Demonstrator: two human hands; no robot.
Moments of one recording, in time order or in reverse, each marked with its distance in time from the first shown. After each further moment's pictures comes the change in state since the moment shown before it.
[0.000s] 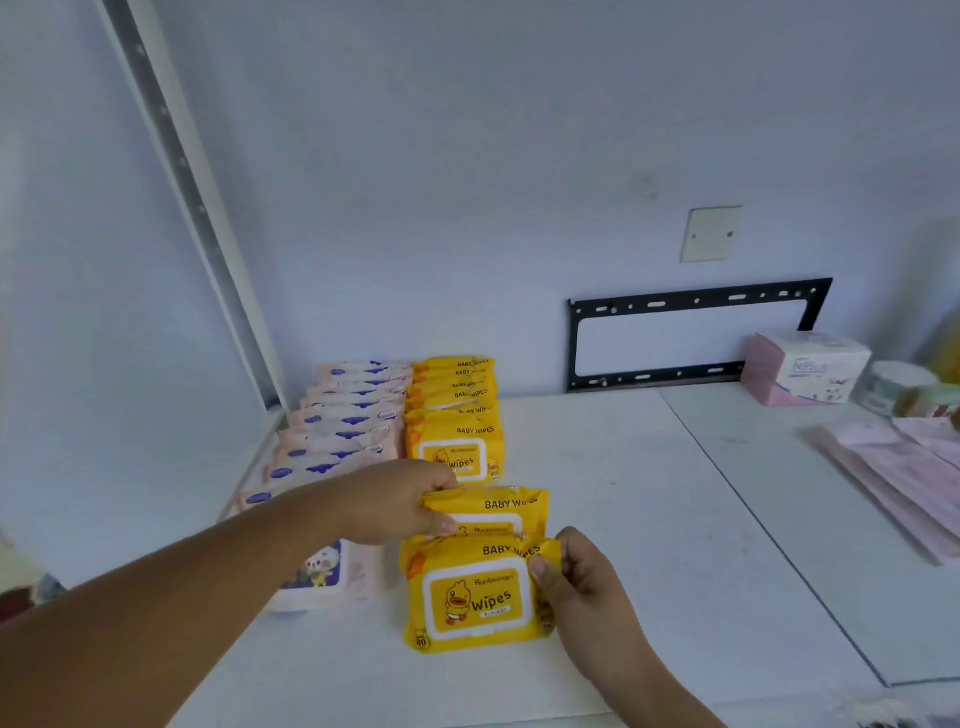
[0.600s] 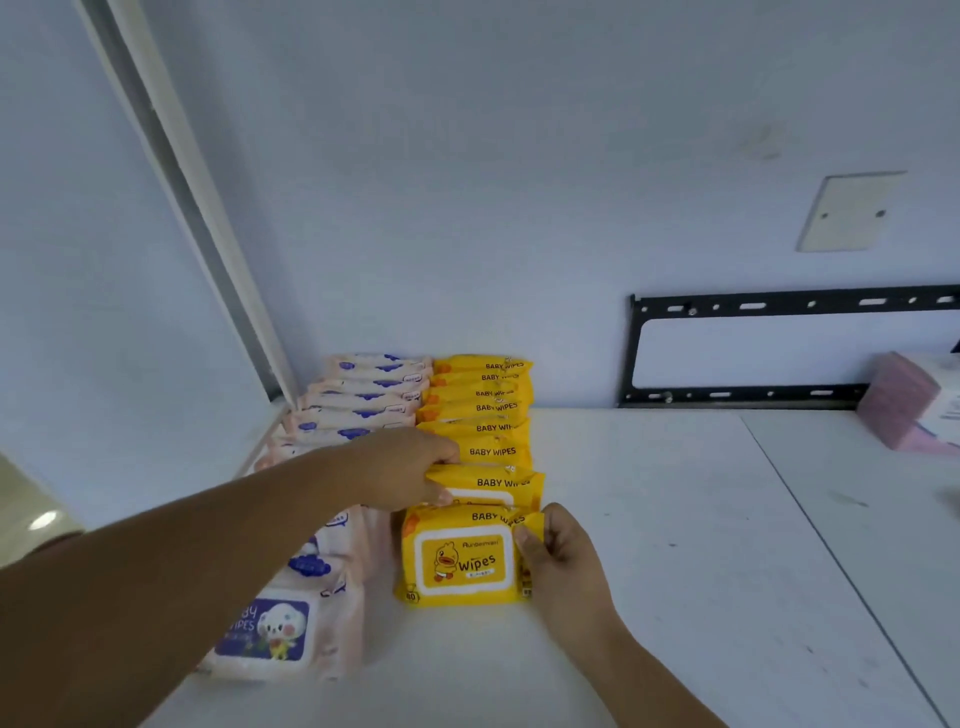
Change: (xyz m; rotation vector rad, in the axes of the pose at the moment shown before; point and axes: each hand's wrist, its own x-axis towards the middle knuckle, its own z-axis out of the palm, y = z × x) left_hand 0.109 -0.057 -0.038 0.293 0.048 -0.079; right_hand 0.148 0.037 0.028 -0.044 -0.019 0.028
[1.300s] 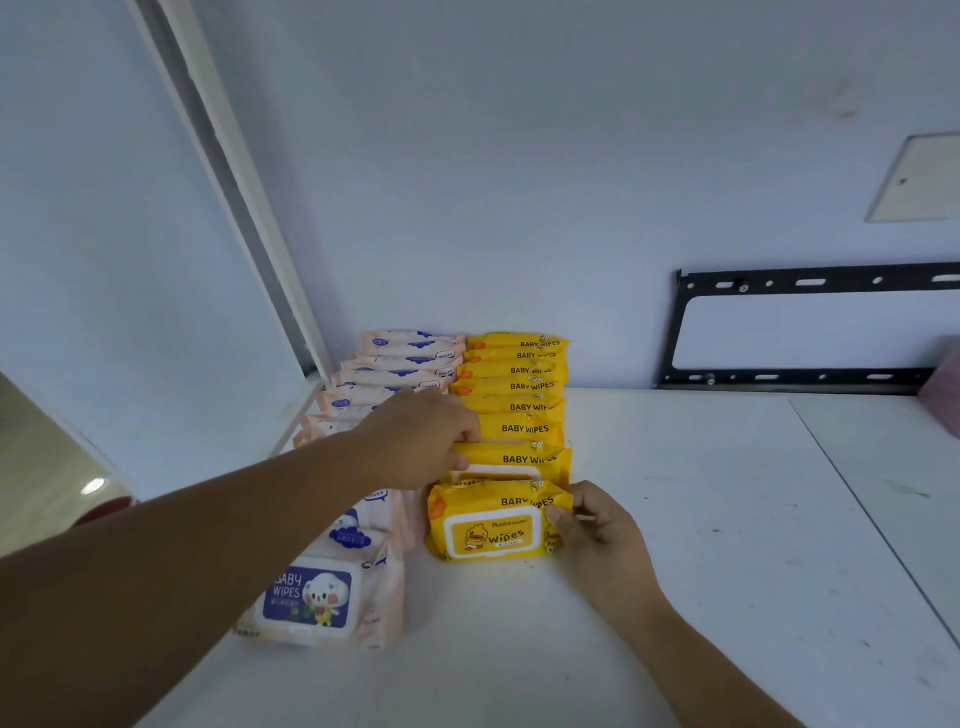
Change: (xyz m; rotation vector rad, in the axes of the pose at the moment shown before) left_hand -0.016 -0.010 0.000 0.213 0.254 0.027; right_hand 0.008 0.008 -0.004 -0.087 -0.042 -0.130
